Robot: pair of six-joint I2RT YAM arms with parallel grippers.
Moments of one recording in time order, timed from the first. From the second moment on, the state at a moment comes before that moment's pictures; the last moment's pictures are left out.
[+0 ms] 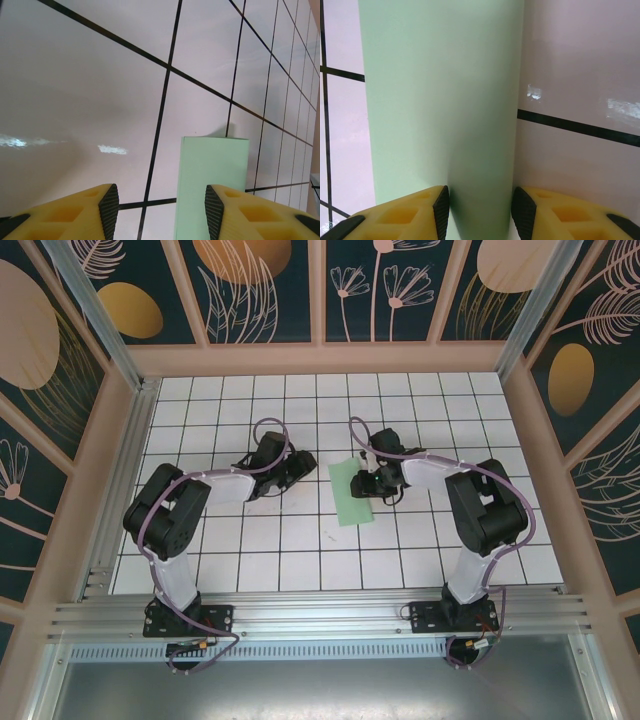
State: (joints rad) left arm -0.54 1.85 0.95 0.18 0.20 -1.05; right arm 0.45 1.80 1.01 -0.41 -0.27 0.30
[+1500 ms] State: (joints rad) left arm -0.67 2.04 1.13 0.17 0.36 -1.04; right arm 0.47 1.82 1.04 -0.45 -0.23 0.29
